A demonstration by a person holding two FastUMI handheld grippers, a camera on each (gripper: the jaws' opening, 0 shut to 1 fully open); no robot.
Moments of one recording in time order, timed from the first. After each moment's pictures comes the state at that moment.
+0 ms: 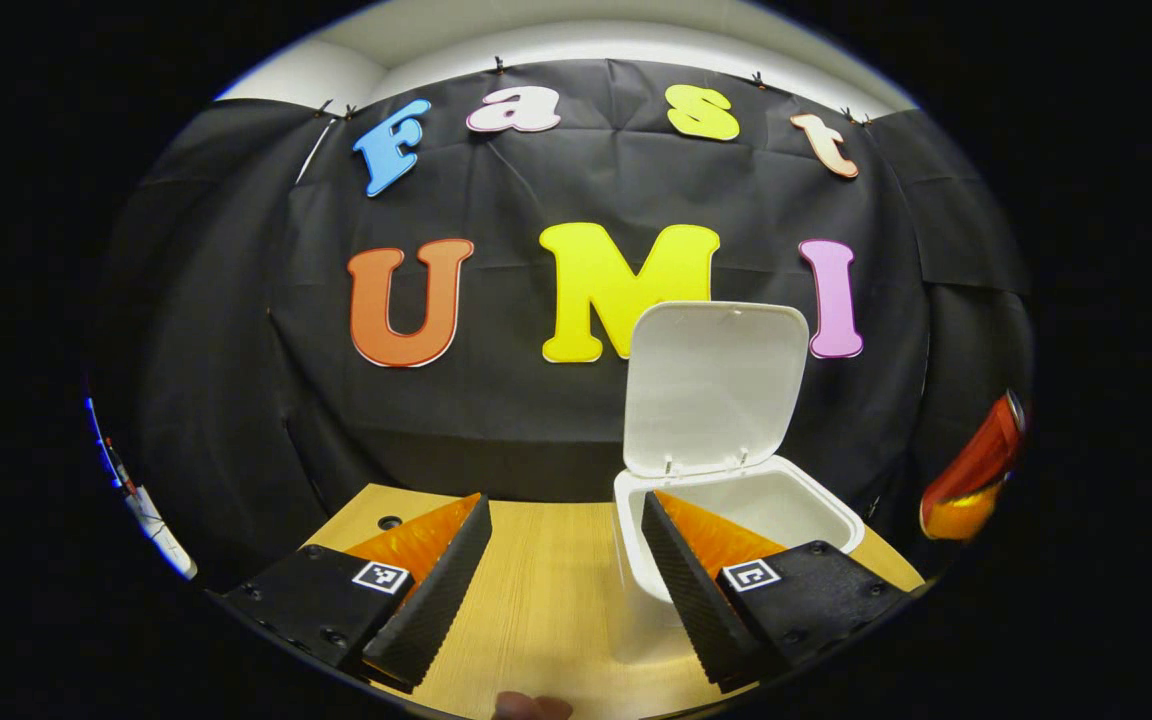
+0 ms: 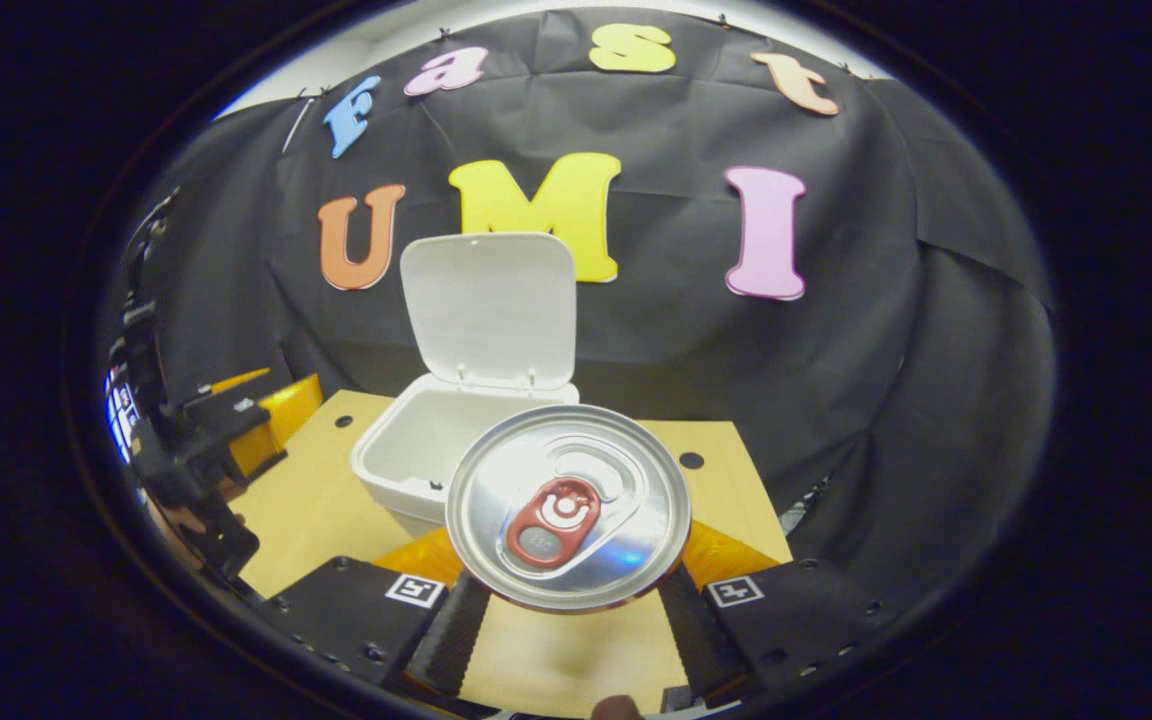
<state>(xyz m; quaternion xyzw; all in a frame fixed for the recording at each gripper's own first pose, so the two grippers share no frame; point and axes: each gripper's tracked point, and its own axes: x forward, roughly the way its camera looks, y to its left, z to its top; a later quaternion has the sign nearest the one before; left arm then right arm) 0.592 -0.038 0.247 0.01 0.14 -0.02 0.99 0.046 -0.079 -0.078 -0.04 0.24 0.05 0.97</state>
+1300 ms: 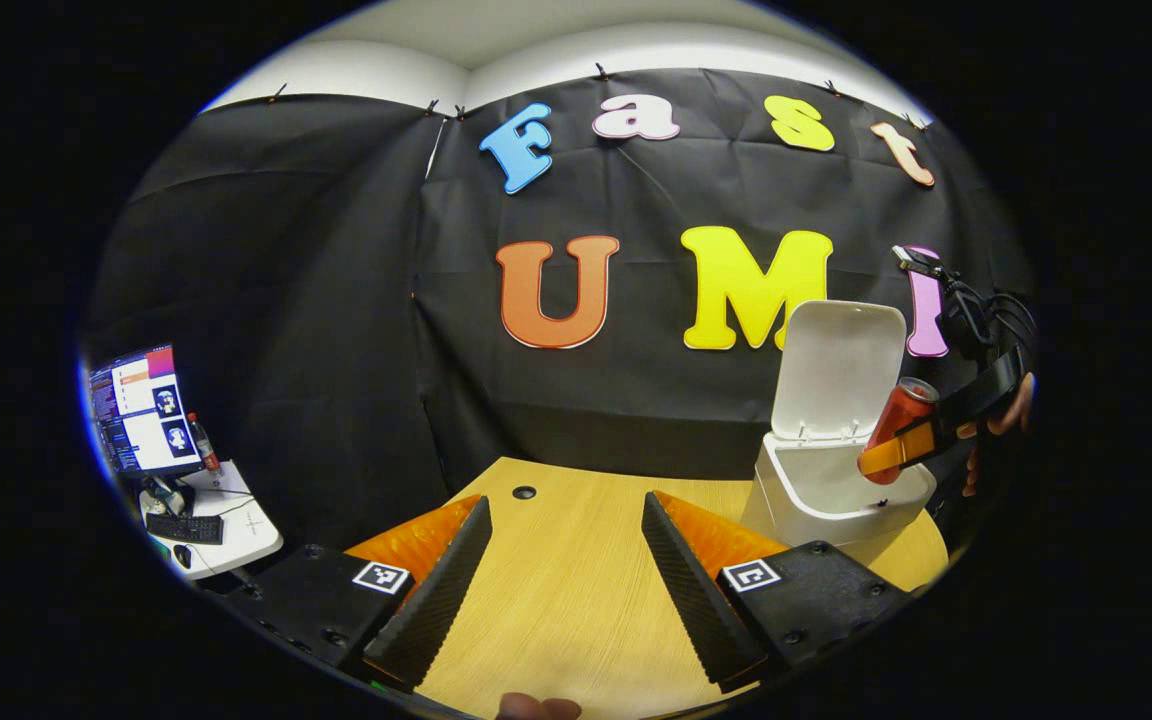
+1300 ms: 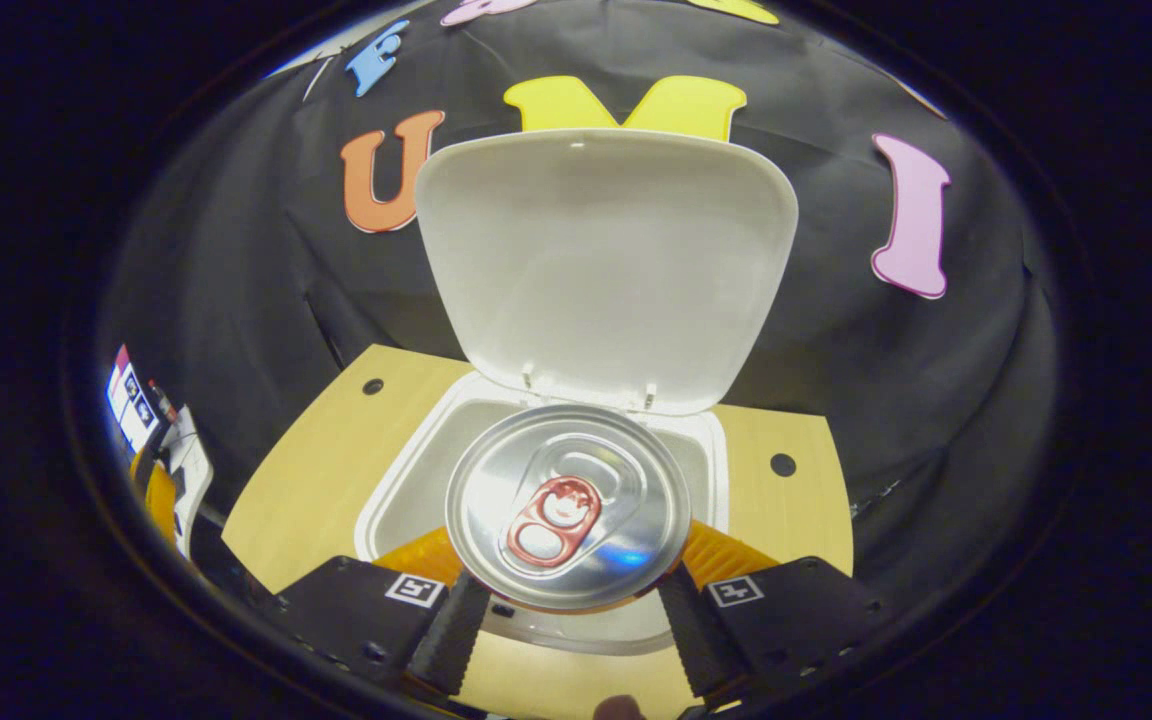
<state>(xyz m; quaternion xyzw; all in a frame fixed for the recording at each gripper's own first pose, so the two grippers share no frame) 0.506 0.078 0.261 0.01 0.15 0.13 0.98 0.156 0.018 -0.131 -0.07 0.35 0.11 0.93</state>
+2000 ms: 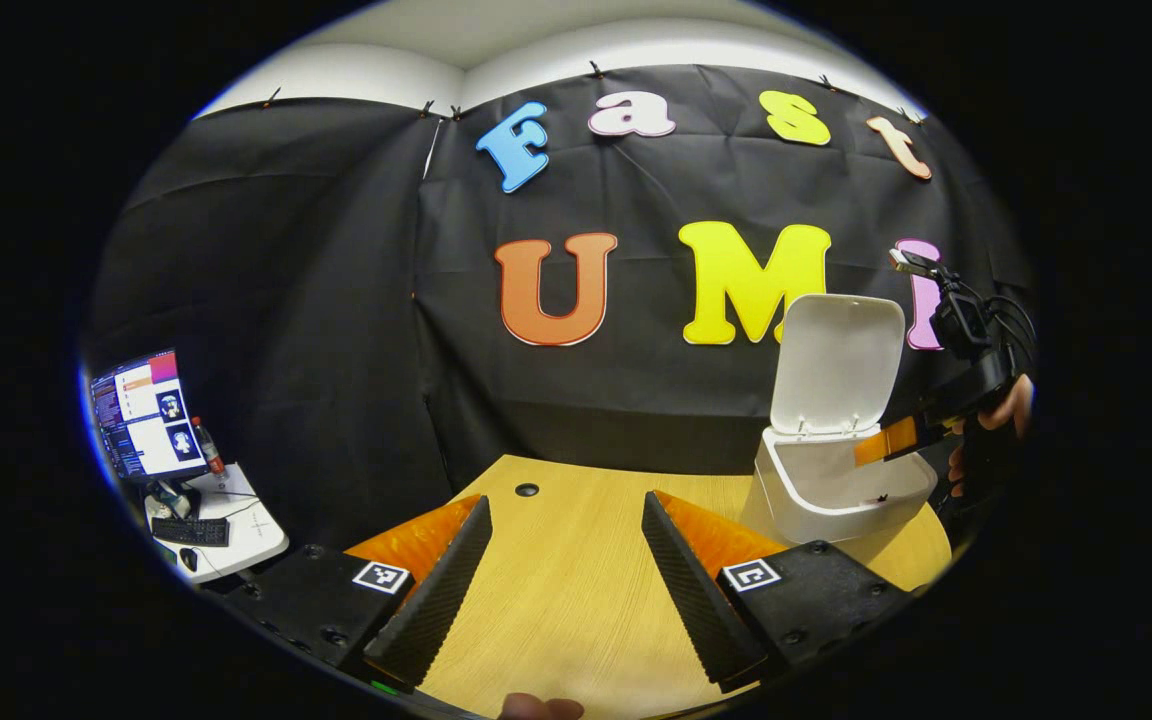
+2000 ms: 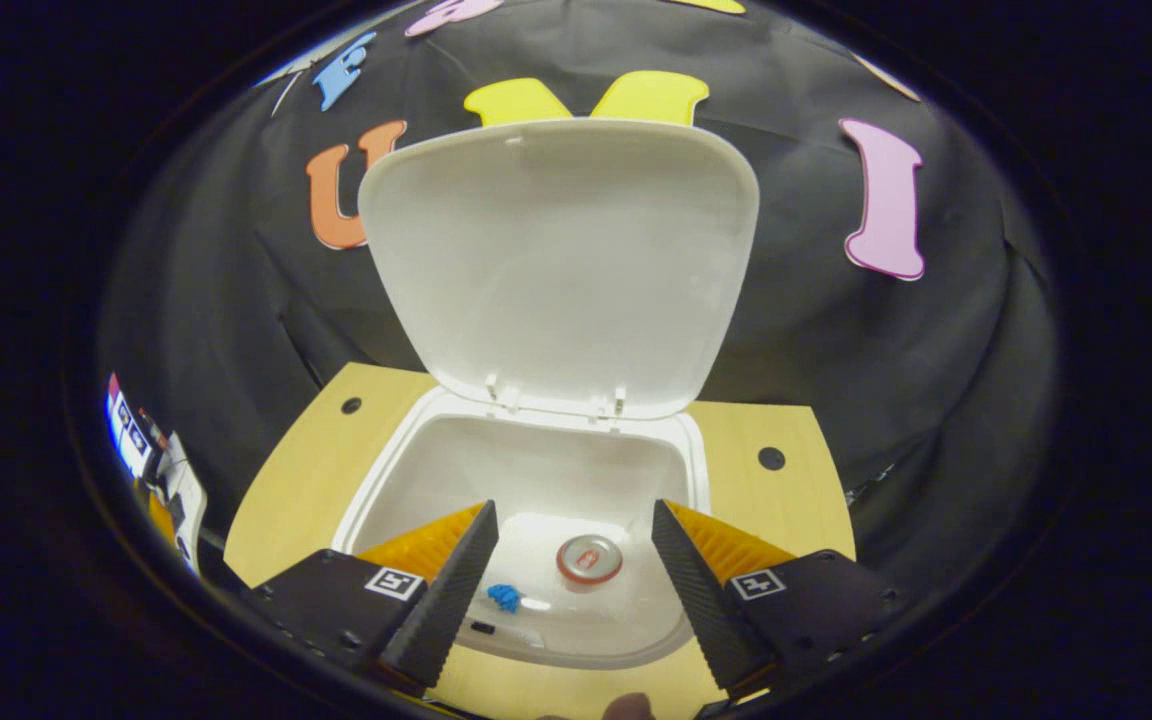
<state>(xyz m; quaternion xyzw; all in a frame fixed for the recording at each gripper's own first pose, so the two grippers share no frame) 0.505 0.074 0.264 0.02 0.15 0.13 0.98 0.168 0.003 -0.124 -0.03 0.32 0.07 0.94</state>
